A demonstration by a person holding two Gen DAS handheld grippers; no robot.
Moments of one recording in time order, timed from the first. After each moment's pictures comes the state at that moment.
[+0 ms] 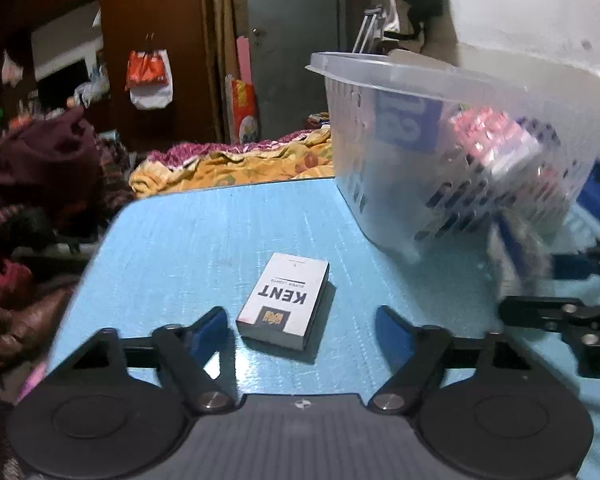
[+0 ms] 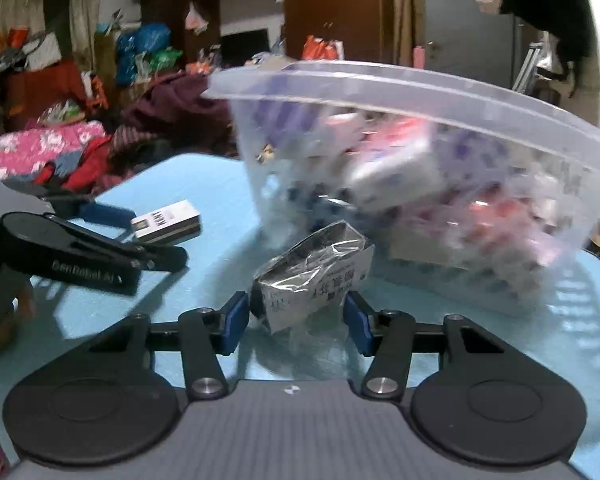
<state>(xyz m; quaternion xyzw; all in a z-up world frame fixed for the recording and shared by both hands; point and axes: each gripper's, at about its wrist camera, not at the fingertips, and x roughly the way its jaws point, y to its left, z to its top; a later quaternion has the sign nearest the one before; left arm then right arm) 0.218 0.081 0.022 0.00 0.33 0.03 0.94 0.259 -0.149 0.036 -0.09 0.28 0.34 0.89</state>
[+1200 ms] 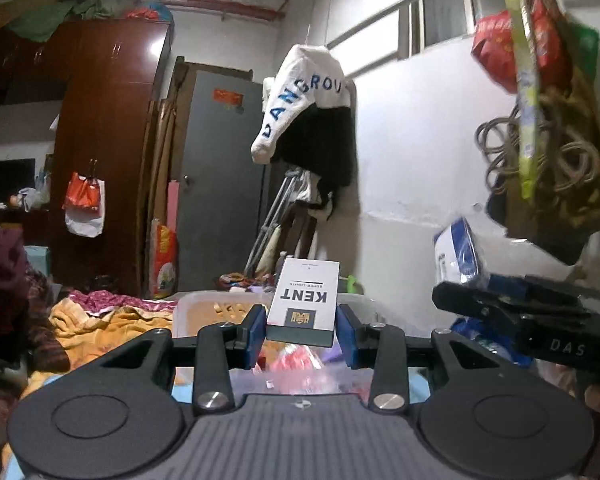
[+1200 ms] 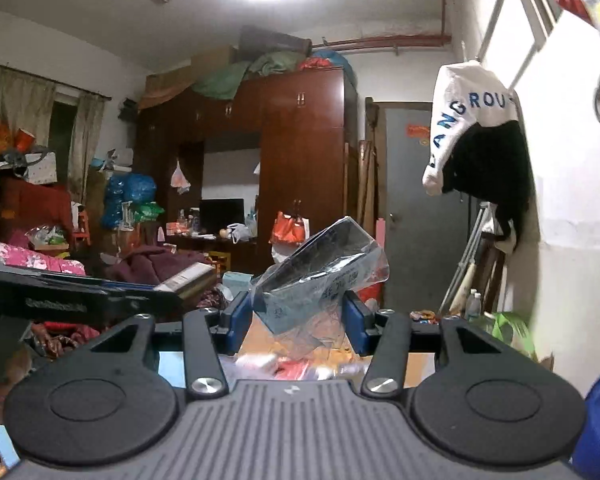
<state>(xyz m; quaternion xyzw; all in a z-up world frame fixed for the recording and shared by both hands) 0.186 0.010 0.144 -0.05 0.10 -0.08 0.99 0.235 -0.215 0.157 -0.04 0.02 0.32 0.95</state>
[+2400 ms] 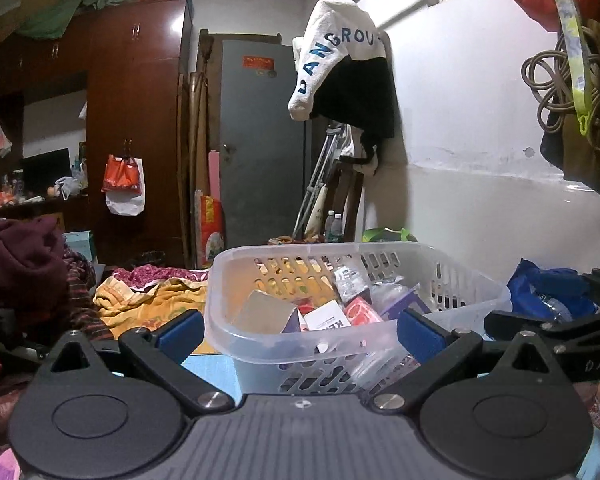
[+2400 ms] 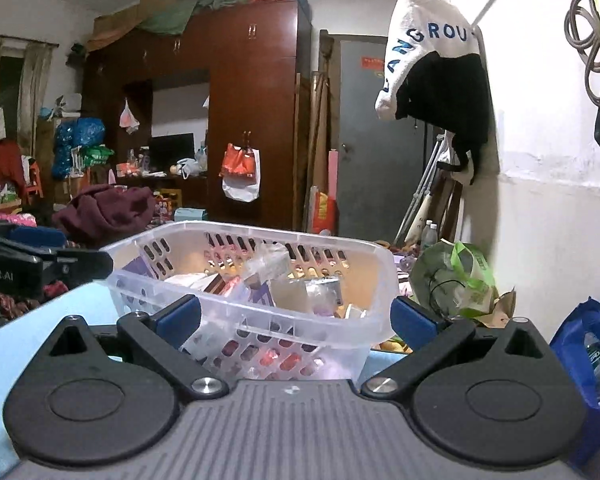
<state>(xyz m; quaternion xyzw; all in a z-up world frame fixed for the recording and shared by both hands) 0.205 0.009 0.112 -0.01 0.15 -0.01 0.99 0.272 -0.220 0.108 -0.06 0.12 0.25 0.96</state>
